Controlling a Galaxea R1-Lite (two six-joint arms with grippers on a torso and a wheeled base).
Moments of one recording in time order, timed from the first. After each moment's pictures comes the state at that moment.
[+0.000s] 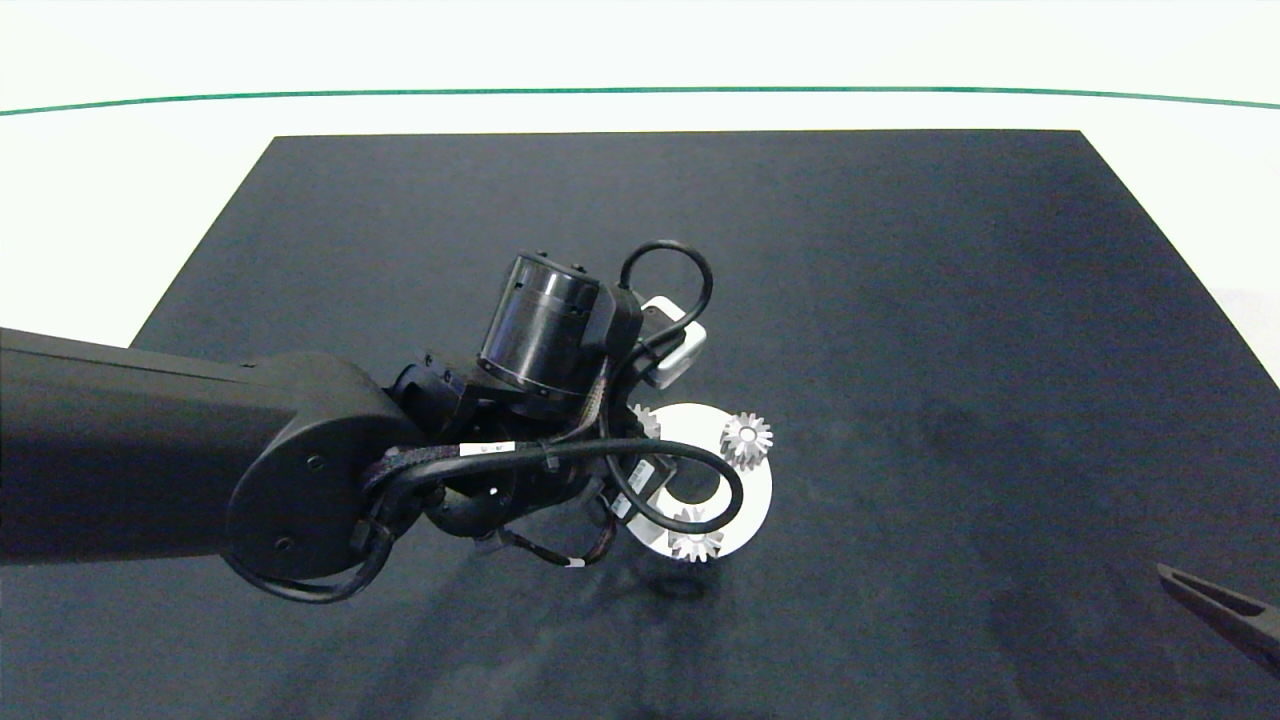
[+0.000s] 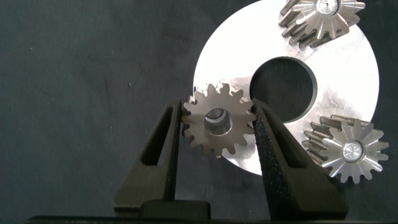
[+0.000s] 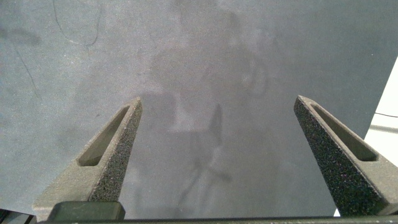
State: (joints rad) left arm -0.79 1.79 -1.20 -0.04 0.29 0.30; right arm 0.52 0.93 -0.73 0.30 -0.43 -0.21
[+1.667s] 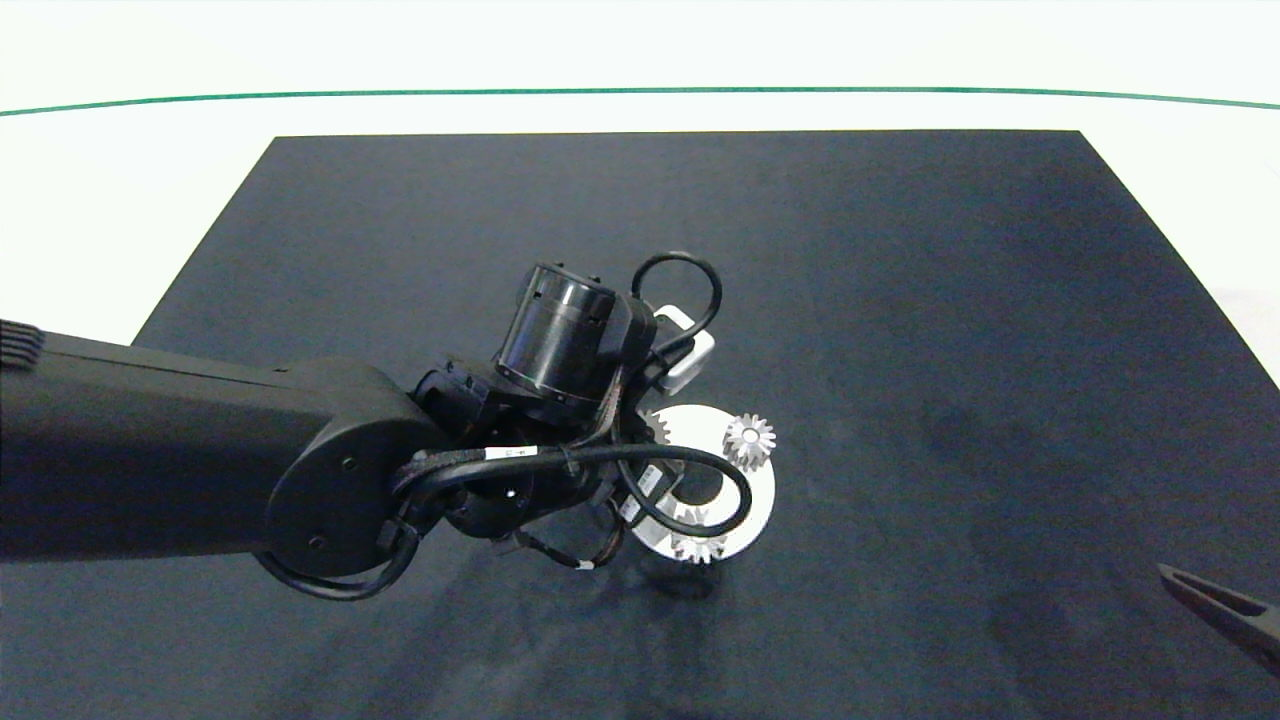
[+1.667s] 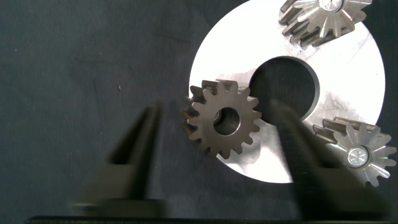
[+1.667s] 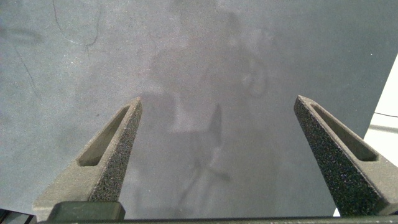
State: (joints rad) left arm -0.79 1.82 -1.22 -0.04 0.29 0.29; right arm 0.52 0.93 -0.73 0.30 -0.43 -0.21
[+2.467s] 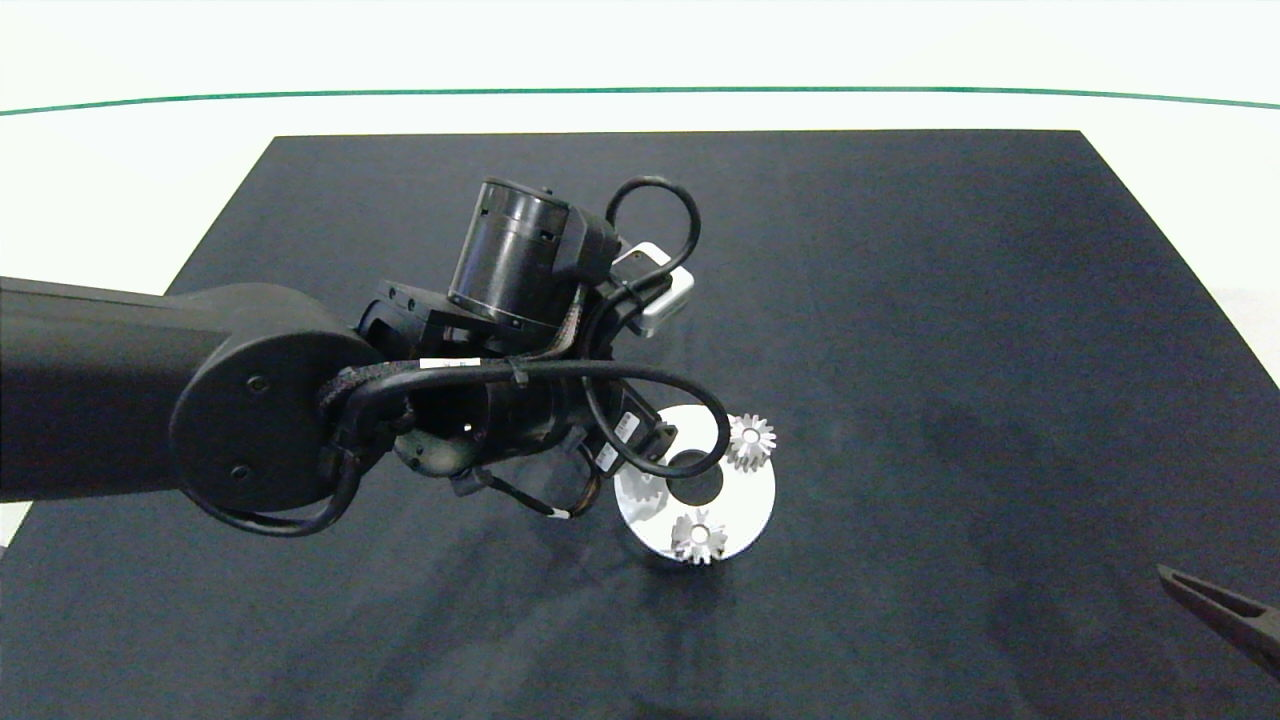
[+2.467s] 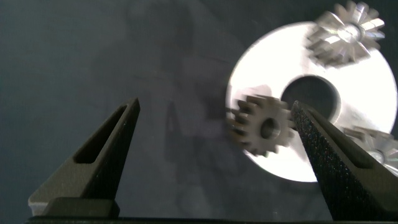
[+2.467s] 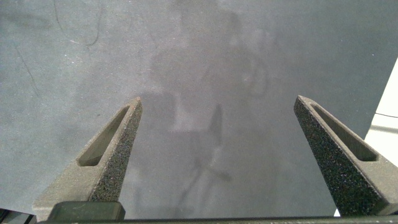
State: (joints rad) left arm -0.76 1.77 -1.32 0.05 0.29 0.35; right arm 0.52 0.93 -0.73 0.30 -0.43 -0.21
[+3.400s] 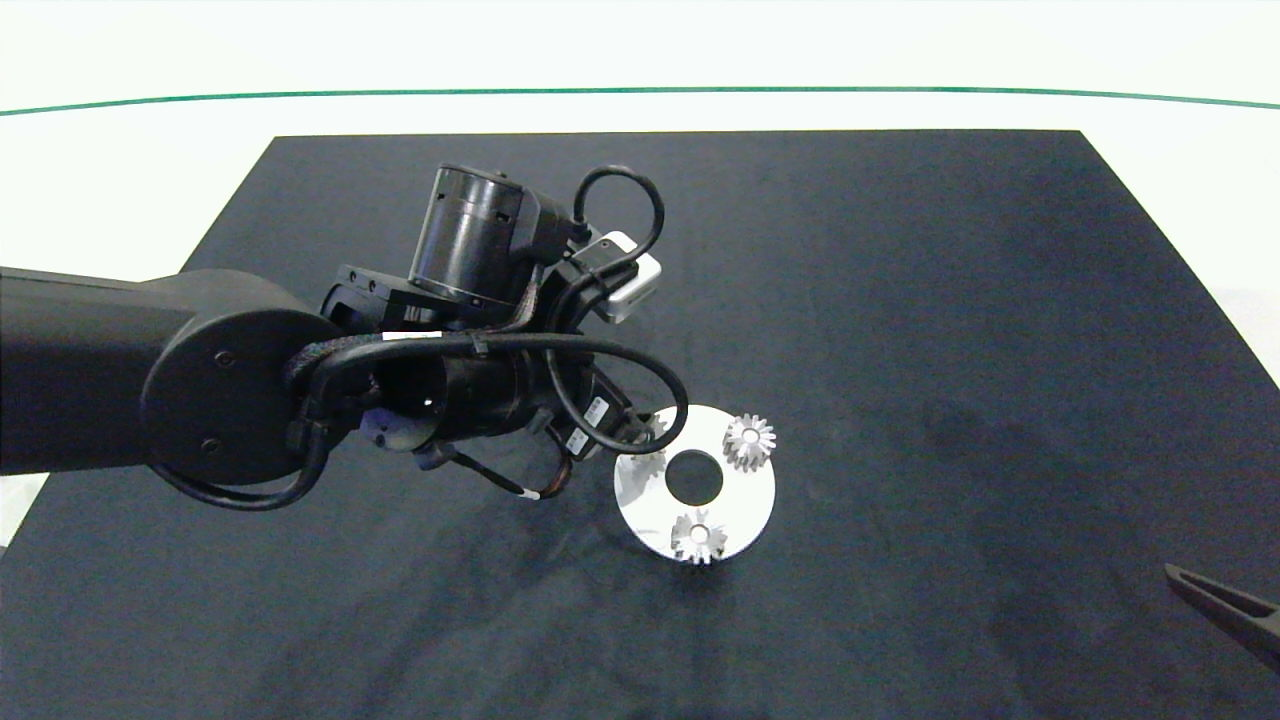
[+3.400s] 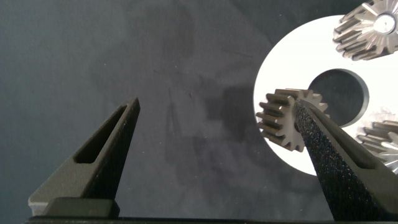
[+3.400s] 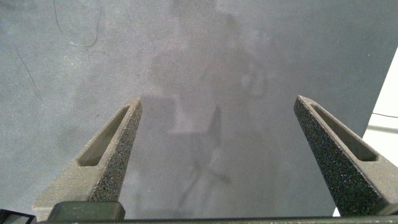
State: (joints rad) left arm -0.69 1.76 -1.31 0.05 0.23 0.40; right arm 0.52 0.92 -0.73 0.30 -0.43 -0.22
